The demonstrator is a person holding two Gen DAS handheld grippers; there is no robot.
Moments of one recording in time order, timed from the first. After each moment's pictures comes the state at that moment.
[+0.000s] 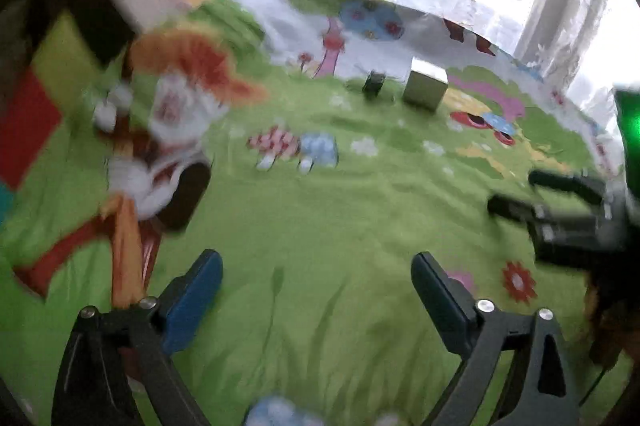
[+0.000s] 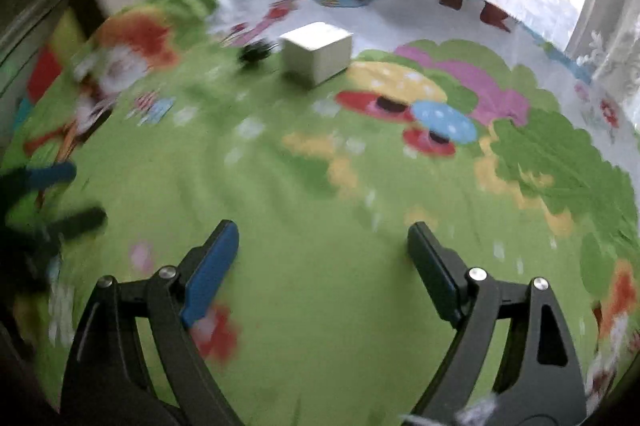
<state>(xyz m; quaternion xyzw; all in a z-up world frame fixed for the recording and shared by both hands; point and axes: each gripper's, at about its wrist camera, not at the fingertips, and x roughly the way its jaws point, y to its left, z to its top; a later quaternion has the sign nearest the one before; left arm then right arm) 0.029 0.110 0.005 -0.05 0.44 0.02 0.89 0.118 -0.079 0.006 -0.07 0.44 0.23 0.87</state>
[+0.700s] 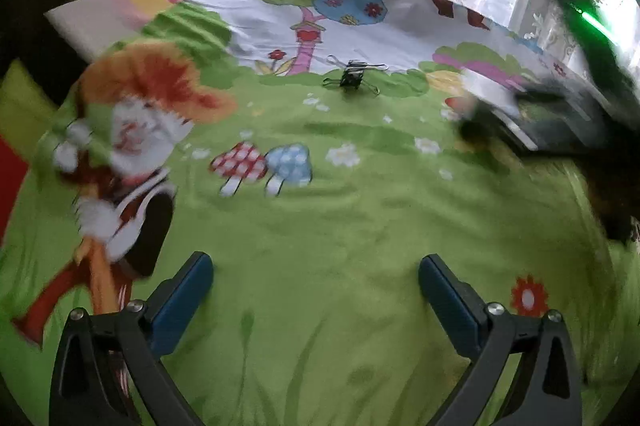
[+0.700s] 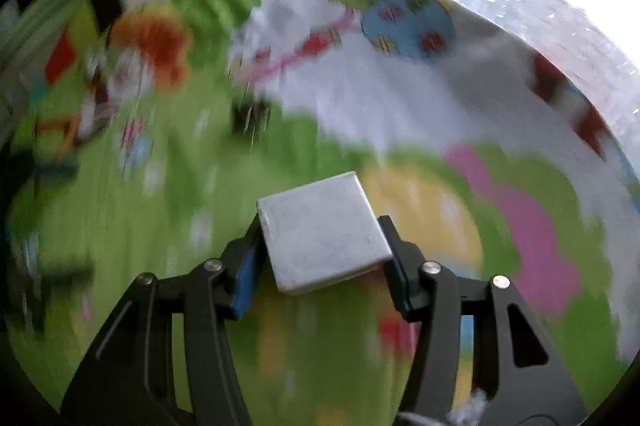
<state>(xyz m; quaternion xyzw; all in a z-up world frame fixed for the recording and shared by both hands) 0.068 0.095 0.002 -0.01 0.48 0.01 0.88 0.171 -0.069 0.012 -0.17 0.40 0.36 0.83</state>
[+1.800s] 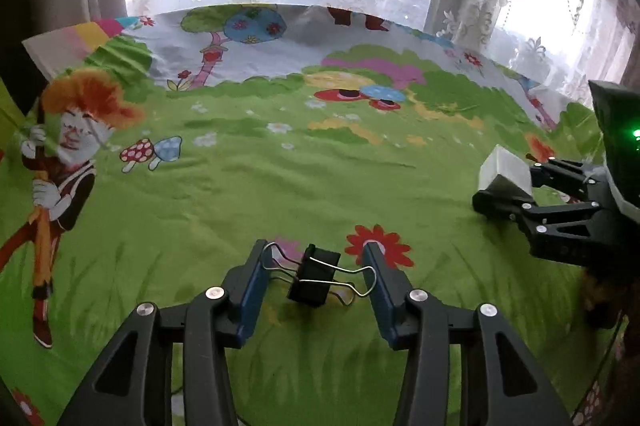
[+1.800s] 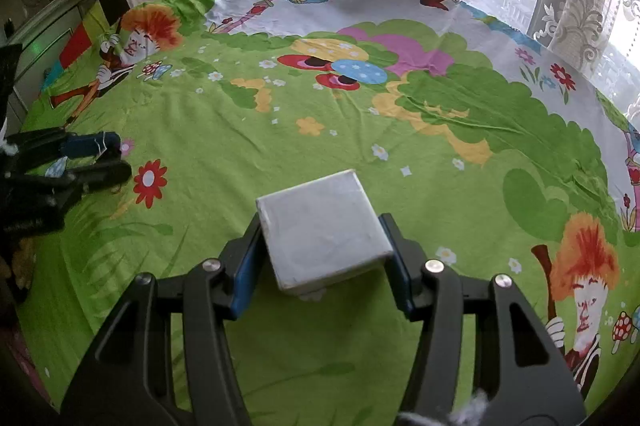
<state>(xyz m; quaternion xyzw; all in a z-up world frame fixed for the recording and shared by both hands) -0.004 0.016 0.016 -0.02 0.42 -0.08 0.90 0.044 -0.183 0.006 -0.09 0.41 0.26 0.87</state>
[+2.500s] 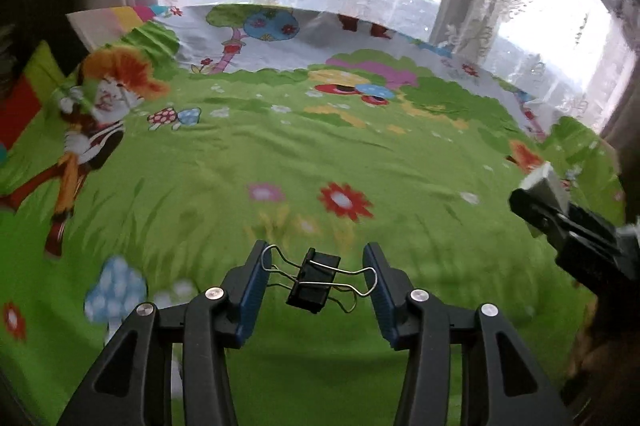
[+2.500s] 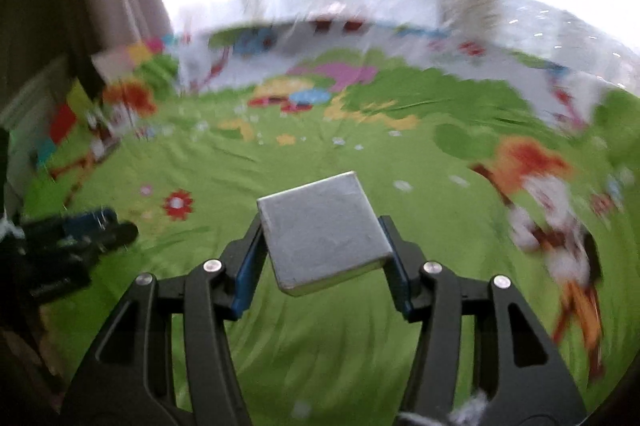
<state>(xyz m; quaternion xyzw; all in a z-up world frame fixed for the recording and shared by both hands) -0.064 0.004 0.033 -0.06 0.42 -0.05 0.90 -0.048 -0.212 0.037 0.04 0.35 0.13 0.93</state>
